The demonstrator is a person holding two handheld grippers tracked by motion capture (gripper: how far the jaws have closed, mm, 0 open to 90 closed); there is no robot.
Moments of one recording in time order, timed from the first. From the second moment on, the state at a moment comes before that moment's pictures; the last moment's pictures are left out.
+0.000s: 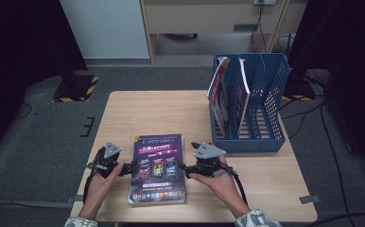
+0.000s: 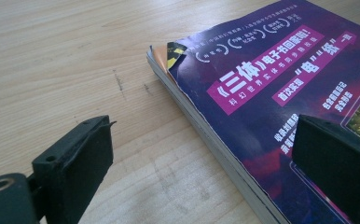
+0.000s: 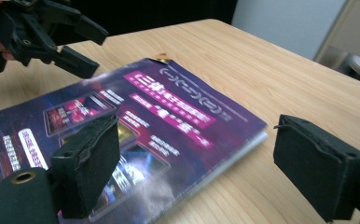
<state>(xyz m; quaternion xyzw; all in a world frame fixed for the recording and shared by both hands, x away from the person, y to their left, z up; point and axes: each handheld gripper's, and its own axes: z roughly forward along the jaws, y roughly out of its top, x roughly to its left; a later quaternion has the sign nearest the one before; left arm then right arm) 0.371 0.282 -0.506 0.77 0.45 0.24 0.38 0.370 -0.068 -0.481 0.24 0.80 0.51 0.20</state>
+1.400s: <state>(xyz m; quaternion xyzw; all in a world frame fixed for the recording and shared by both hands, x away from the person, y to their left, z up) 0.376 0.256 -0.512 0.80 0.43 0.22 0.36 0.389 -0.039 -0.522 0.27 0.84 0.46 0.08</state>
